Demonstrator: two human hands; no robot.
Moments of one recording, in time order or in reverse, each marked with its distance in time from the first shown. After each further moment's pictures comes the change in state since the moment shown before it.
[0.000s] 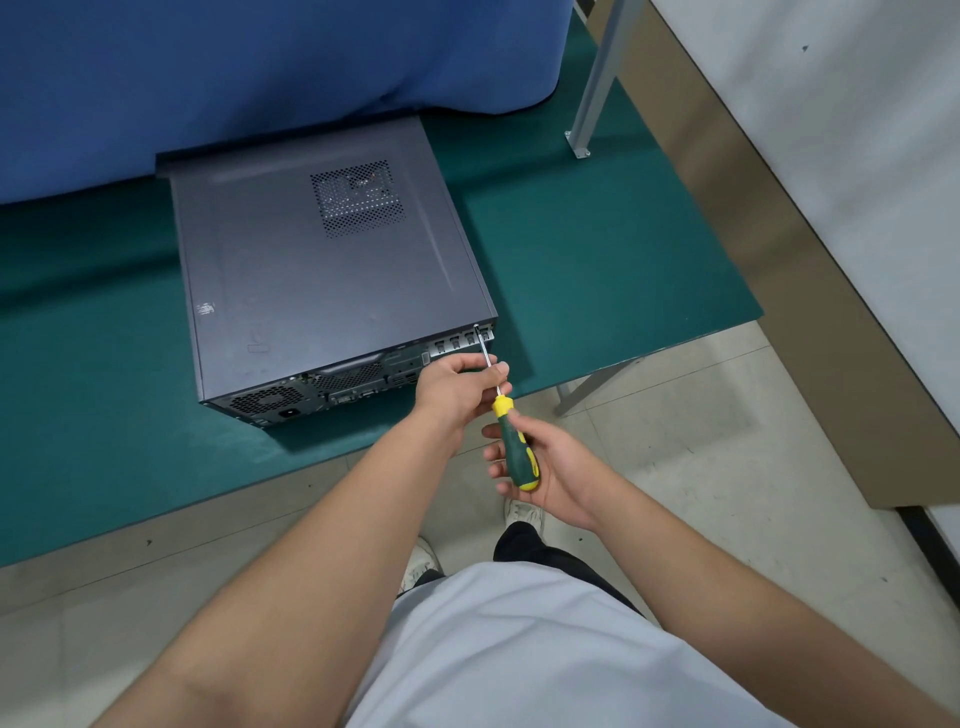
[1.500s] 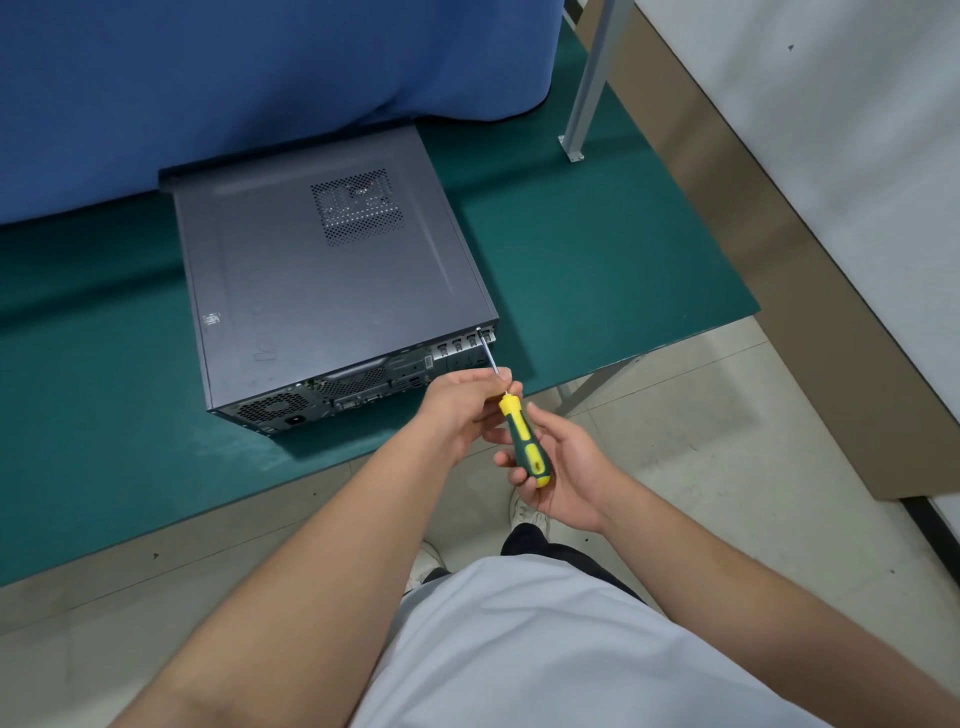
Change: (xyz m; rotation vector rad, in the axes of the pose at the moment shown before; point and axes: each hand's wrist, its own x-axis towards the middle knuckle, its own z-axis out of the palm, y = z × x) left_hand -0.007 -0.005 -0.005 0.004 -0.115 -0.114; right_hand -0.005 0.004 -0.004 0.090 -0.021 0.044
